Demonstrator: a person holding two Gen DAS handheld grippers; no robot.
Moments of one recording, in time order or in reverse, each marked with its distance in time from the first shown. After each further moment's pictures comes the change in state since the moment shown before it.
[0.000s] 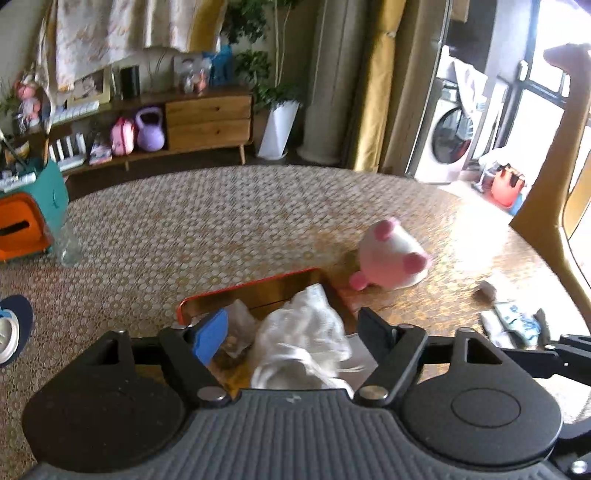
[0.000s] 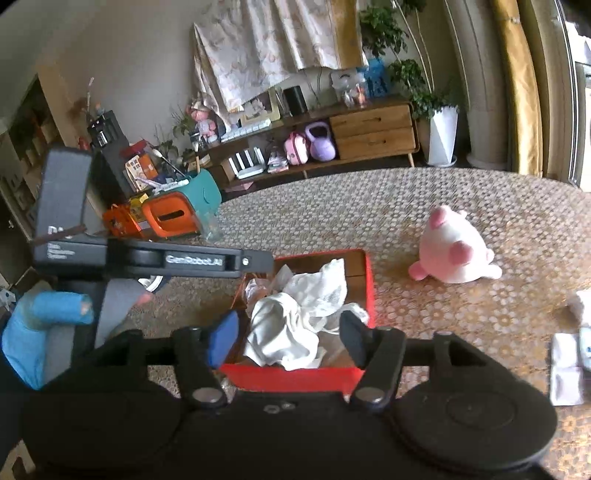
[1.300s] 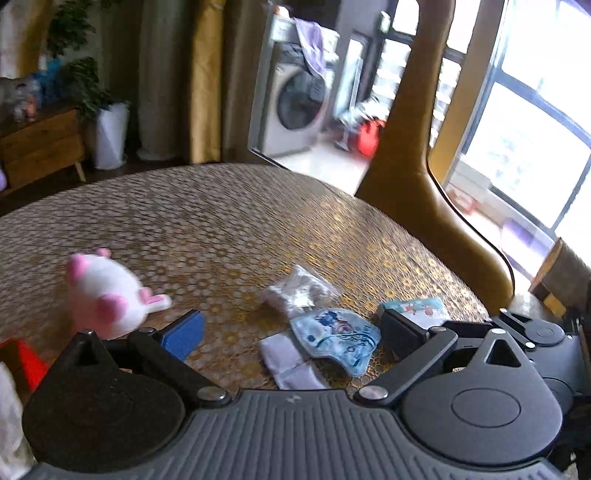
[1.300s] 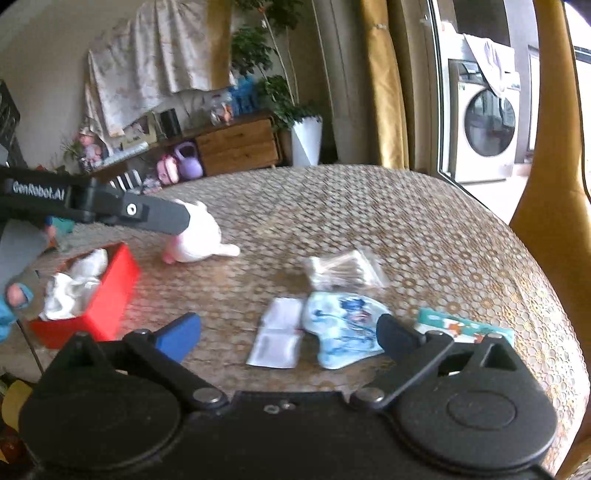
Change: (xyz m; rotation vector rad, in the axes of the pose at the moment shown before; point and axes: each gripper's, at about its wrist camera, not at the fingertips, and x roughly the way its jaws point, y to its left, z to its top) left arm 0.088 -0.267 0.019 0.247 0.091 -0.377; right arm -0.107 -0.236 -0.062 0.088 -0.061 -0.336
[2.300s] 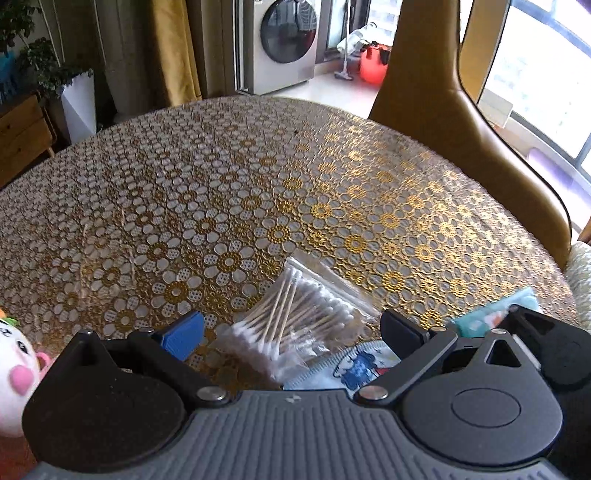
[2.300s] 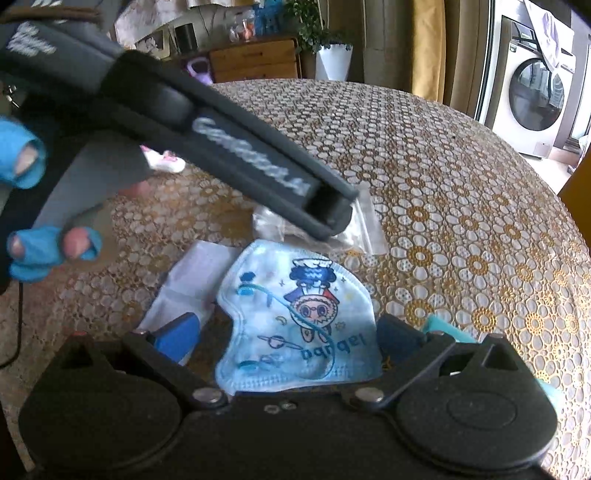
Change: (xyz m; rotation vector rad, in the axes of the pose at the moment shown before) left arm 0.202 -0.019 0.028 0.118 0.201 0.078; right arm 0.134 -0.054 -0.004 -0.147 0.242 0.039
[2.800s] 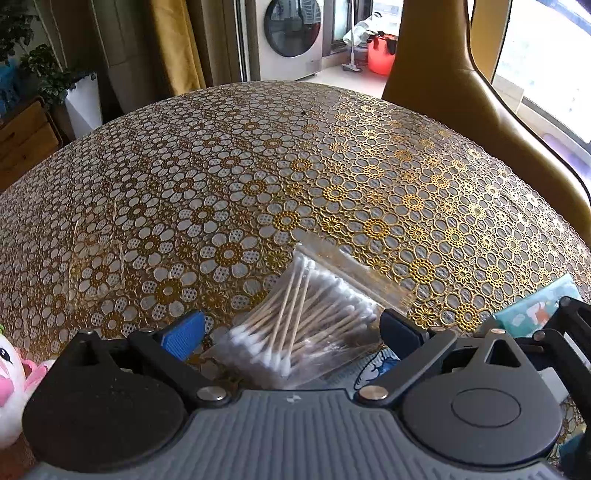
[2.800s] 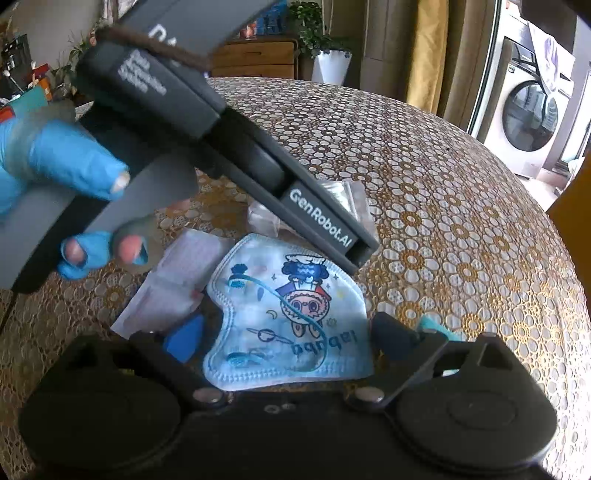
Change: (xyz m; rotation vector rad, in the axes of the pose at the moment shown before) left arm 0.033 -0.004 -0.006 0.024 0.007 0.053; right arm 0.006 0.015 -0.011 -0.063 -0.013 -0.073
